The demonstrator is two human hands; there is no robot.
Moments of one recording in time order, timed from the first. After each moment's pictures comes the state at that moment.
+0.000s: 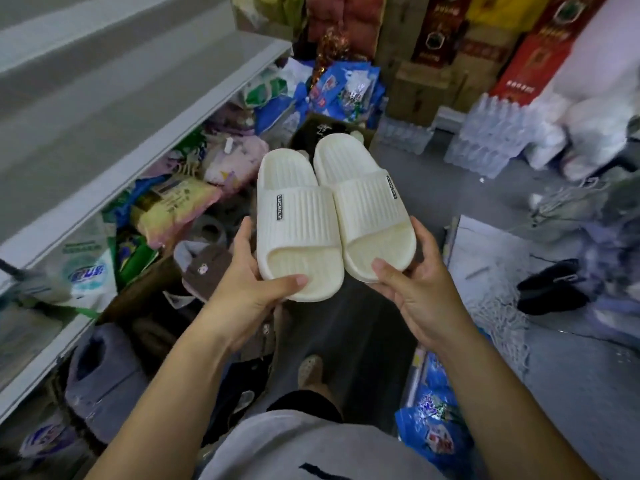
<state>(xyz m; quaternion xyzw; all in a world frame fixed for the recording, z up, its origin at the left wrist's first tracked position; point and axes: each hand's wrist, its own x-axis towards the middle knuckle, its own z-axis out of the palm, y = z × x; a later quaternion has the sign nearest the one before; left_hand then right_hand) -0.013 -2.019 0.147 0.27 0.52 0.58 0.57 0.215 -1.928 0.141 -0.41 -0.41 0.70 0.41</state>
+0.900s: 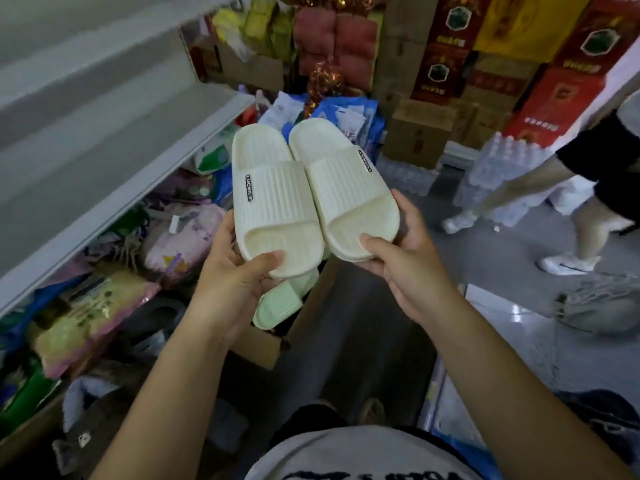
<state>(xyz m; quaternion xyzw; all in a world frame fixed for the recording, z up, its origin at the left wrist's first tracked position) 0.000 -1.624 0.160 0.25 0.51 0.67 0.48 0.197 -1.507 0.161 -0.41 -0.44 0.70 0.39</state>
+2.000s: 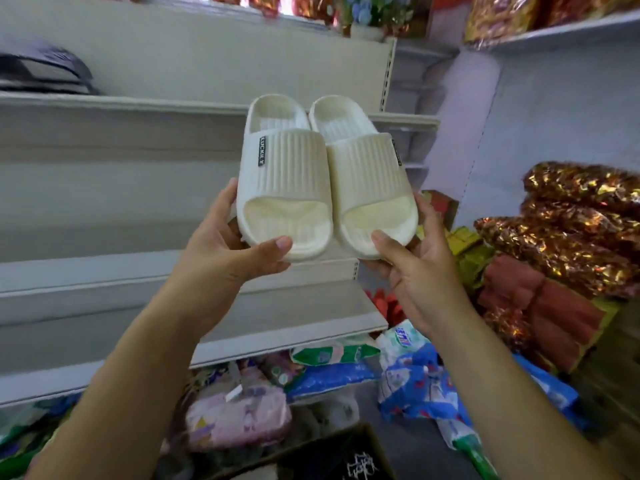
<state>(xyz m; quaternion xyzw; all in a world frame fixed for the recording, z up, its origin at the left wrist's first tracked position) -0.166 -1.393 0.385 0.30 0.57 0.76 0.03 -0.110 -1.156 0.371 0.04 -0.57 0.77 0.27</state>
